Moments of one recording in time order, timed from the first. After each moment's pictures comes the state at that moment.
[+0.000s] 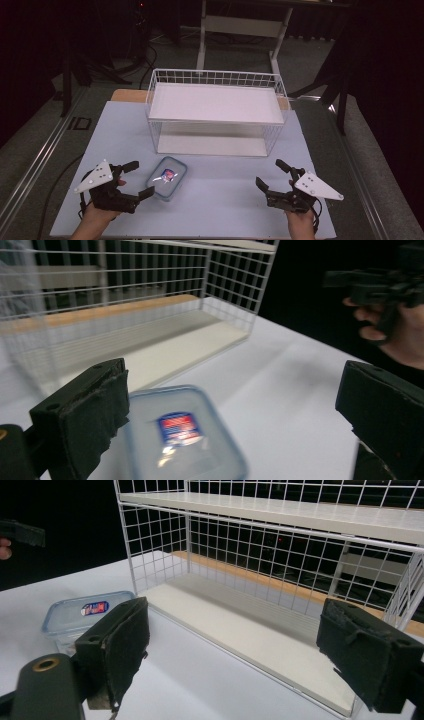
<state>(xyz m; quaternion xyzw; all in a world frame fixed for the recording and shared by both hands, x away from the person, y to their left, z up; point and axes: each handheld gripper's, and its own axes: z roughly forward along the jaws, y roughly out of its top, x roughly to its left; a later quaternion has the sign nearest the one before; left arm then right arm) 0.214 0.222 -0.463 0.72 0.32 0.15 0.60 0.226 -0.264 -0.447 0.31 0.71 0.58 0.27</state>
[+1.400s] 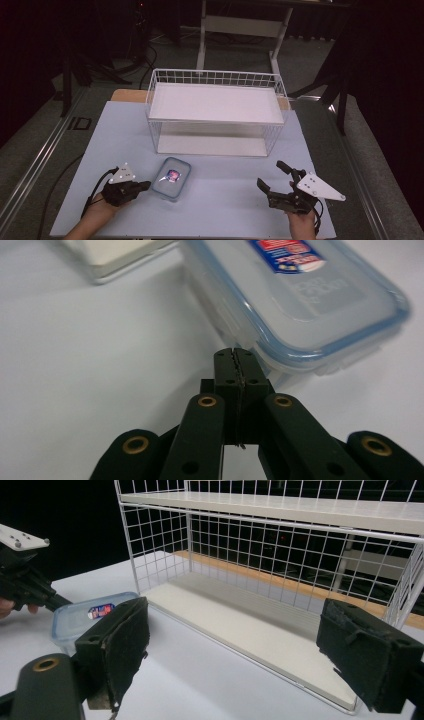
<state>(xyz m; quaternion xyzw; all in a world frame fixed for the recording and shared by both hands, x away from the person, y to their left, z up) 0.246 0.217 -0.526 0.84 0.35 0.11 0.40 0.225 -0.269 -0.450 0.31 0.71 0.58 0.26</state>
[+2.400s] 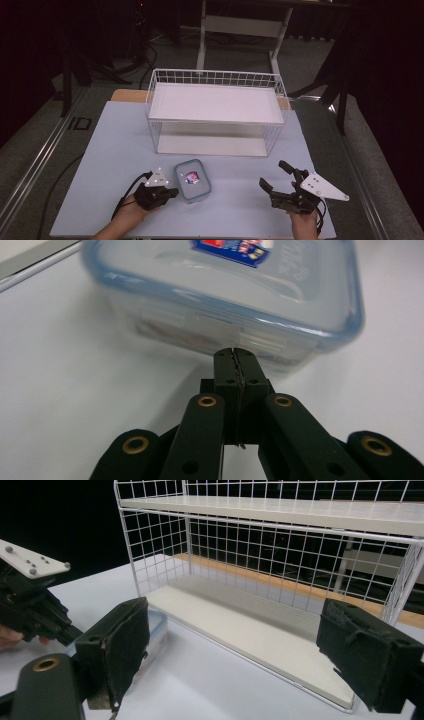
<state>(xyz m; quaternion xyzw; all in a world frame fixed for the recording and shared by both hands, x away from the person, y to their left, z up) 0.251 0.135 -0.531 0.86 0.31 0.07 0.39 0.224 -0.274 -0.448 0.32 0.70 0.59 0.25</state>
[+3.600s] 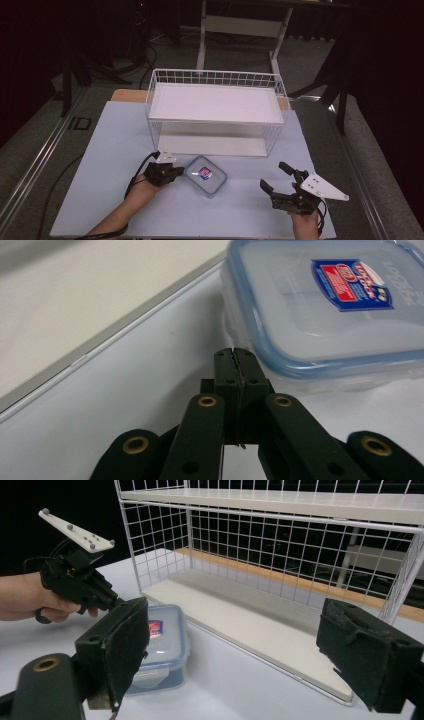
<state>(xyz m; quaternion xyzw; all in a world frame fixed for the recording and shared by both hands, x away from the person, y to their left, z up) 0.307 0.126 -0.524 0.85 0.35 0.11 0.39 0.225 -0.278 -0.452 0.32 0.71 0.58 0.25</state>
